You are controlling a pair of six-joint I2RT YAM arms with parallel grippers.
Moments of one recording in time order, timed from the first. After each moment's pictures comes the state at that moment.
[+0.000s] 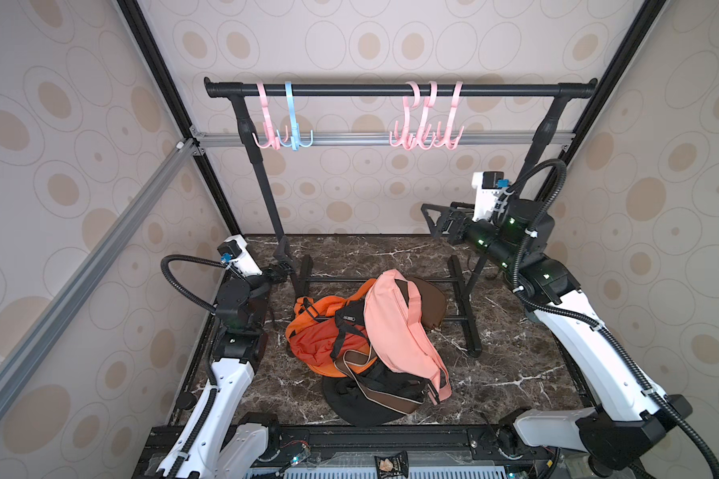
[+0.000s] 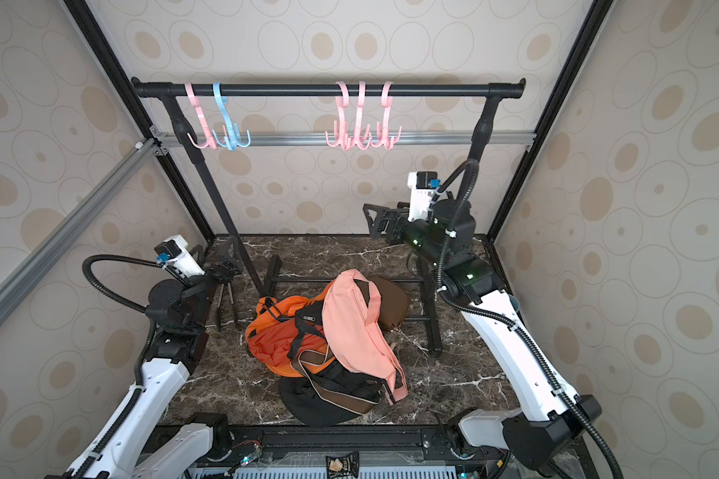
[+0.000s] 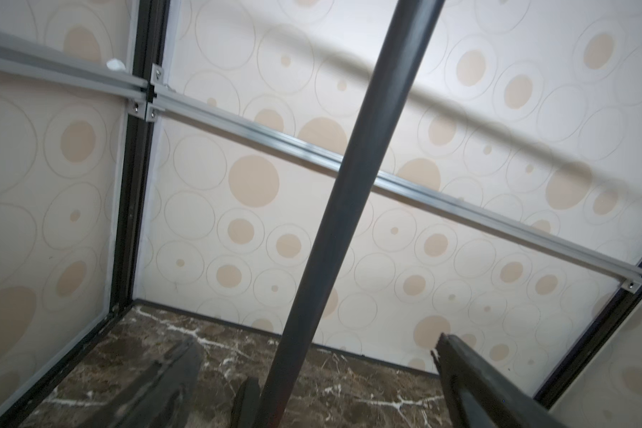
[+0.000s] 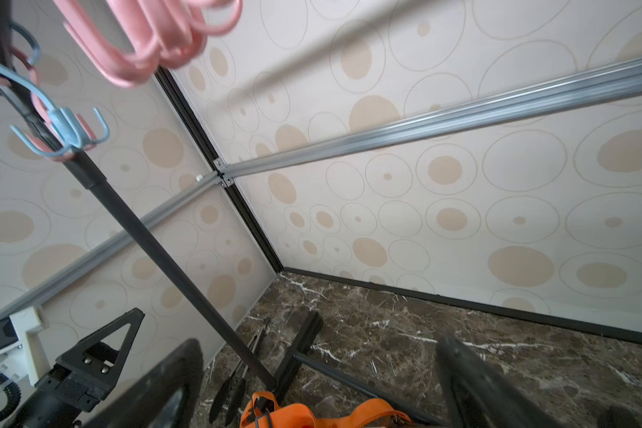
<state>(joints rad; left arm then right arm) -0.07 0.91 0.74 0.29 -0.07 -0.35 0.49 1.32 1.57 -0.34 -0.10 0.35</state>
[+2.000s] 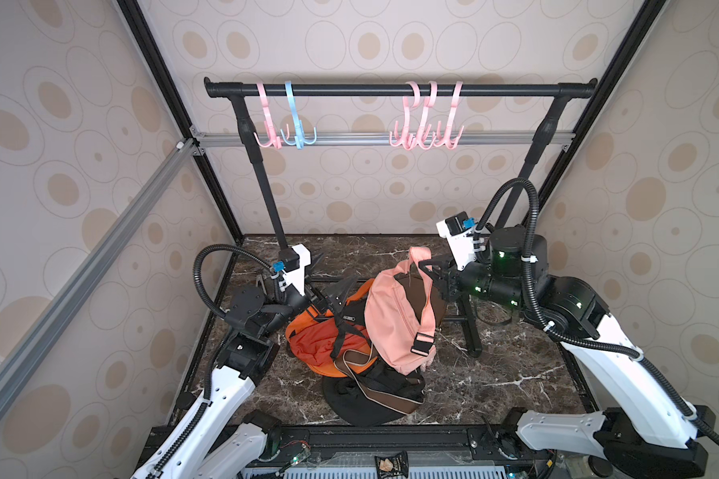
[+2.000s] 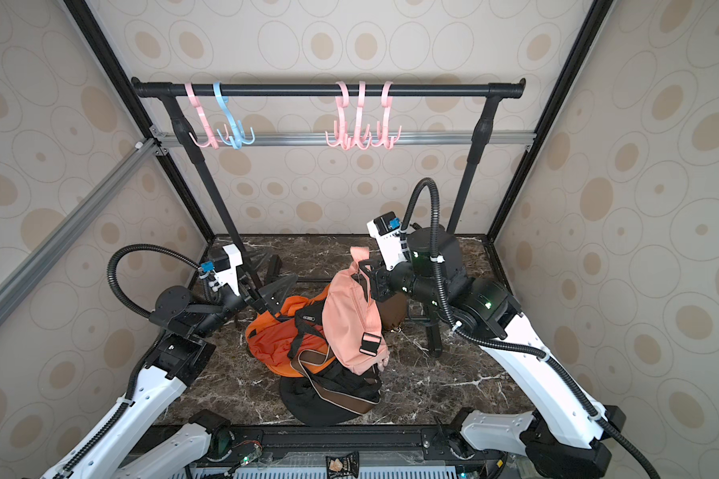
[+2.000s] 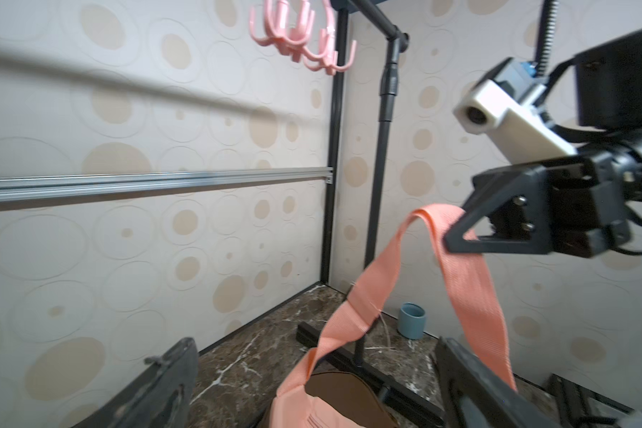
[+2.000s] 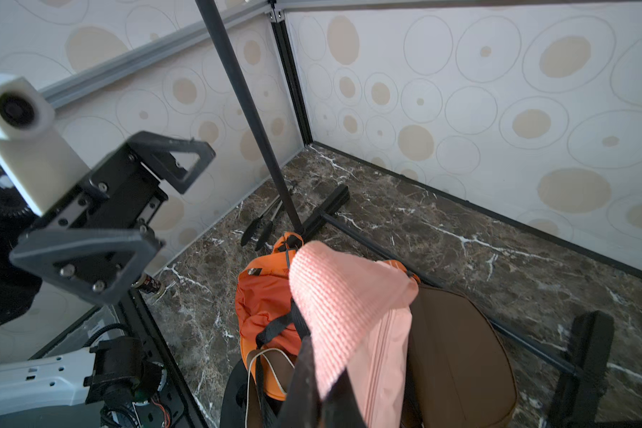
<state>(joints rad) -0.42 0.84 0.80 0.31 0.53 -0.17 0.77 1.22 1.69 -0.82 -0.05 0.19</state>
